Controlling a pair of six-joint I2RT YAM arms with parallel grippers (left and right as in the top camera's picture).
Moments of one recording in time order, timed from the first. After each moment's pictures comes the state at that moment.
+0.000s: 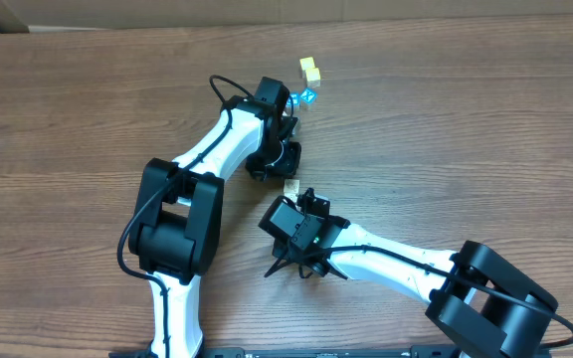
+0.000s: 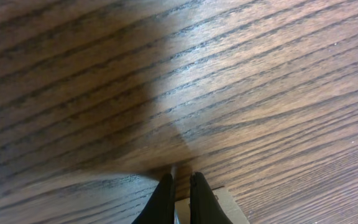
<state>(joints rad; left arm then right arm) -0.35 2.14 1.54 -0.89 0.25 -0.15 0.98 1.82 1.03 -0.44 0.06 1.22</state>
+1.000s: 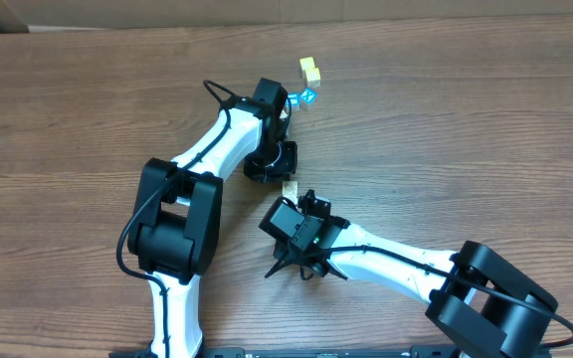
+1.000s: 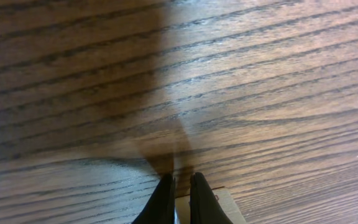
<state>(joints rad) -0.35 2.14 1.54 -0.92 0.24 -0.31 0.98 1.82 1.03 -0.46 0.06 1.22</state>
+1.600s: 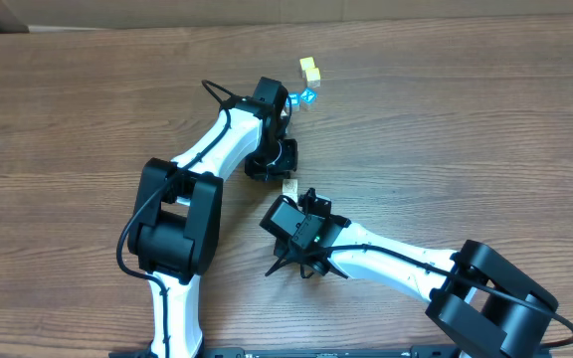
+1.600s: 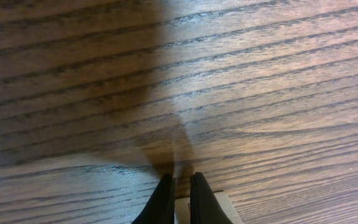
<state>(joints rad) -0.35 2.14 1.54 -0.90 0.23 -0.33 0.98 1.82 1.03 -0.45 0.06 1.22</state>
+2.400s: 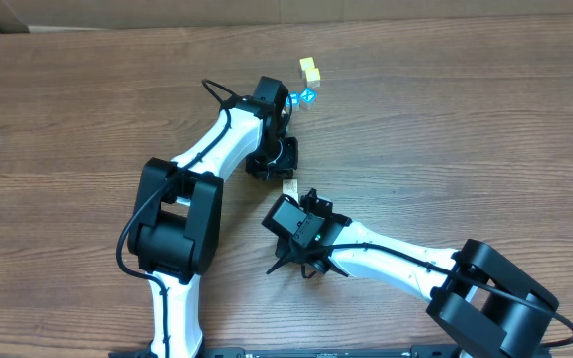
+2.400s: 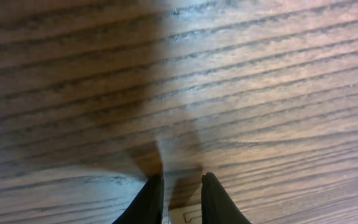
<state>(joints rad) -0.35 2.14 1.54 -0.87 0.23 -0.34 0.97 1.82 1.03 -0.48 0.03 1.22</state>
